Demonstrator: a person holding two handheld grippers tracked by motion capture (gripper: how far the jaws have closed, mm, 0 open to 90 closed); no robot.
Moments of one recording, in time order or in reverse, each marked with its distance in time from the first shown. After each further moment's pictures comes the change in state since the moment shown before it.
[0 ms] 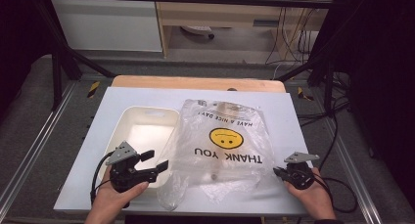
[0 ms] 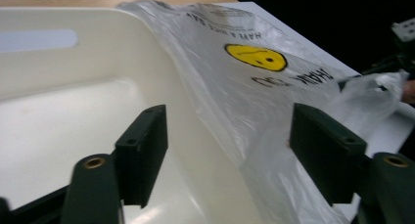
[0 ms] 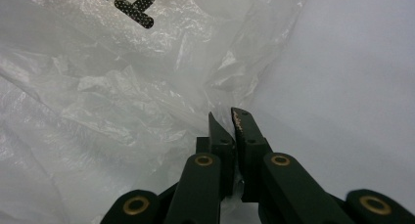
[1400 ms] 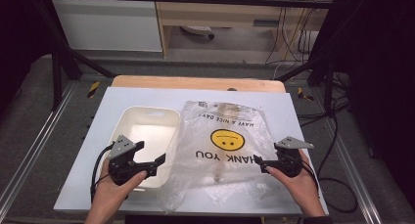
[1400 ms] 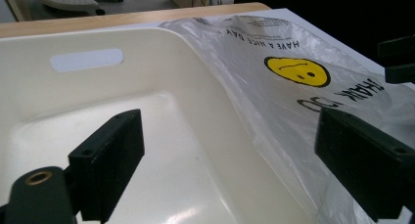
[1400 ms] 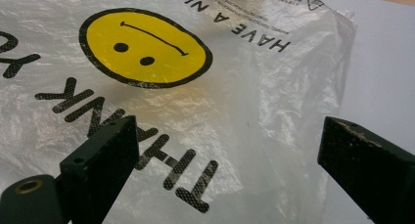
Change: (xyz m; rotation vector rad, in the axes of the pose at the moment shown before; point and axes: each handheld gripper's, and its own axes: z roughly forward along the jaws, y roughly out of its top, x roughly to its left) left arm 0.008 0.009 0.004 -0.015 0.110 0.033; right arm 0.024 0.055 0.001 -0.228 -0.019 0.056
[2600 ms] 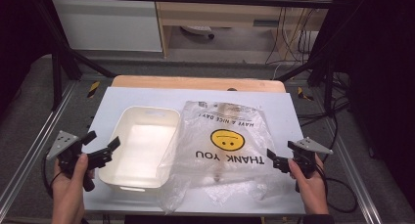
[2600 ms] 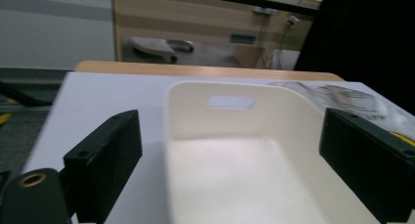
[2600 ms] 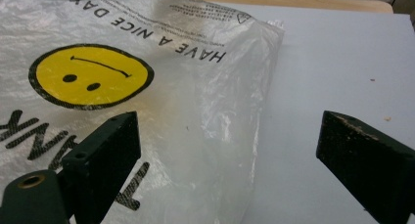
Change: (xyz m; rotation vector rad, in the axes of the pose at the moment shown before) left arm 0.092 -0.014 -0.063 -0.233 0.237 -0.142; right arm -0.033 -0.019 -0.013 -0.136 -0.081 0.131
